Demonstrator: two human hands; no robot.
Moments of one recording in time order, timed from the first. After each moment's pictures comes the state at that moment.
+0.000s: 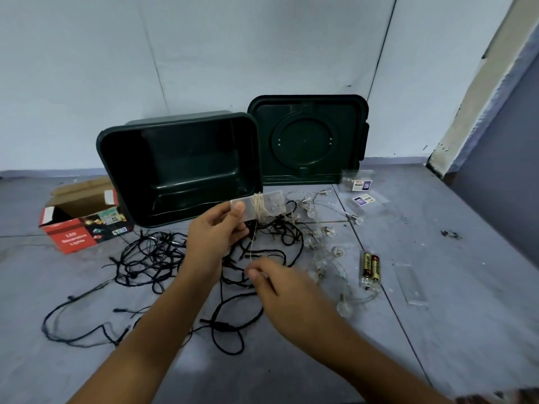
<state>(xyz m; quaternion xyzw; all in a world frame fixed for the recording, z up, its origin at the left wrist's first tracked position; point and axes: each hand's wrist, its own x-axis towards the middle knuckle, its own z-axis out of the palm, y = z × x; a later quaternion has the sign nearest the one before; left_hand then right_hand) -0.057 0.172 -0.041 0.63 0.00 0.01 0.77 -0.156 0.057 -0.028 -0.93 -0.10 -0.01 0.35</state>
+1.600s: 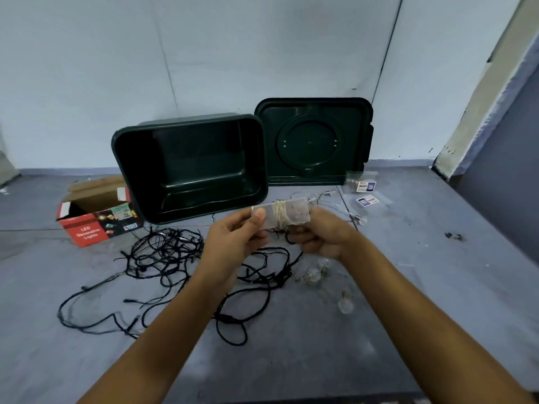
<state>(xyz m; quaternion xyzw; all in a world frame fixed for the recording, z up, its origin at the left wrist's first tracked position) -0.081 0.161 -0.037 0.60 -0.03 -0.06 0.79 -0.056 -0.006 -0.035 -0.67 0.01 0.20 0.72</state>
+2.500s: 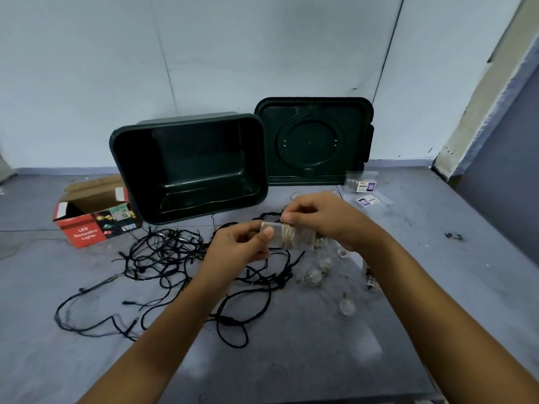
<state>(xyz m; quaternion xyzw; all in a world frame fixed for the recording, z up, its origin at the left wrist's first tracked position) -0.085 0.171 -0.043 0.70 -0.10 -0.09 0.70 -0.074 -0.008 0.003 -0.86 -0.10 0.06 0.49</state>
